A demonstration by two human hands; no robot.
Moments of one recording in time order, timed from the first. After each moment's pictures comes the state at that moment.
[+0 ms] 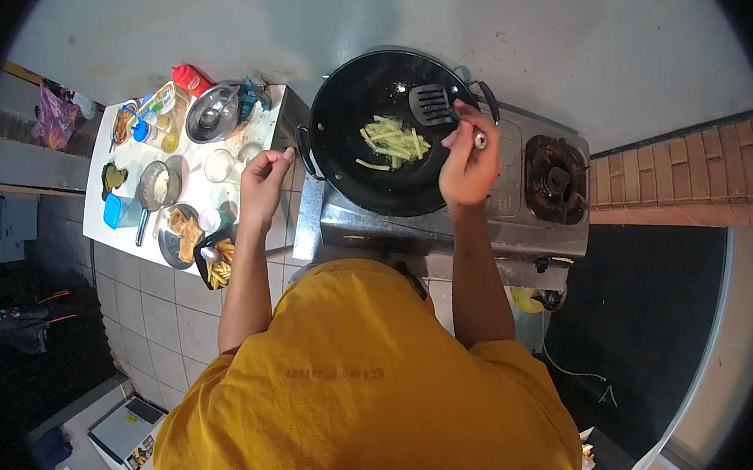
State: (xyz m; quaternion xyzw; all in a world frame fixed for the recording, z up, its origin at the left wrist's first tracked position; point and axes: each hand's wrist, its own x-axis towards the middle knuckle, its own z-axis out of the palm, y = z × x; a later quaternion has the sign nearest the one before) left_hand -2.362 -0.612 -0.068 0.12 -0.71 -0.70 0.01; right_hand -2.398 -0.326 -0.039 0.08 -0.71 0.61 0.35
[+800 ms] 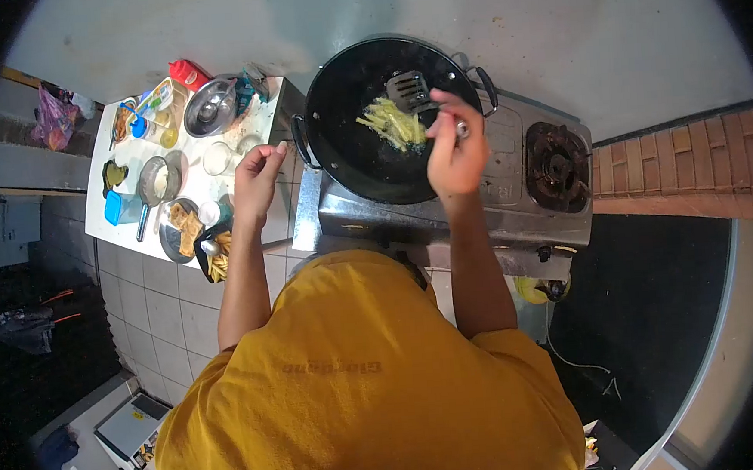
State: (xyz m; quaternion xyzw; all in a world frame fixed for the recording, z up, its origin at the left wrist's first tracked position) left_hand -2.355 -0.612 -0.067 0.12 -0.70 -0.70 0.03; right_hand -2.393 -0.333 -0.042 0.13 -0.69 0.63 0.33
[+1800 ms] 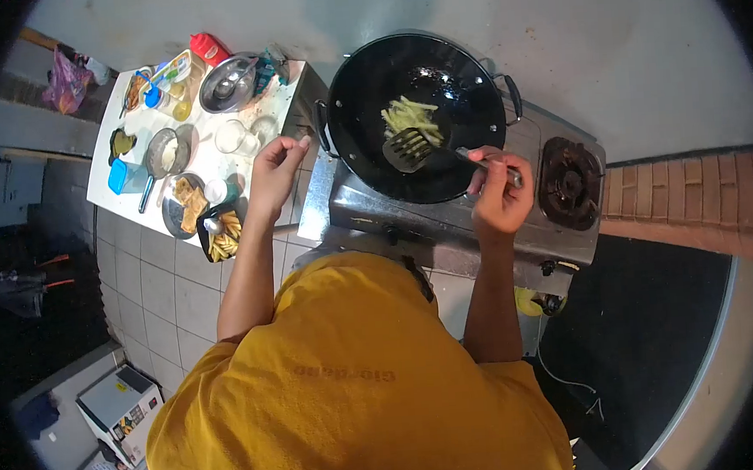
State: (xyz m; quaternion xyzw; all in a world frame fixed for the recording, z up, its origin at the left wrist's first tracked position) left_hand -2.342 -0.608 -0.075 0.14 -0.69 -0.71 0.03; right_hand -2.339 -0.306 -0.028 0.09 -0.64 0.73 0.22
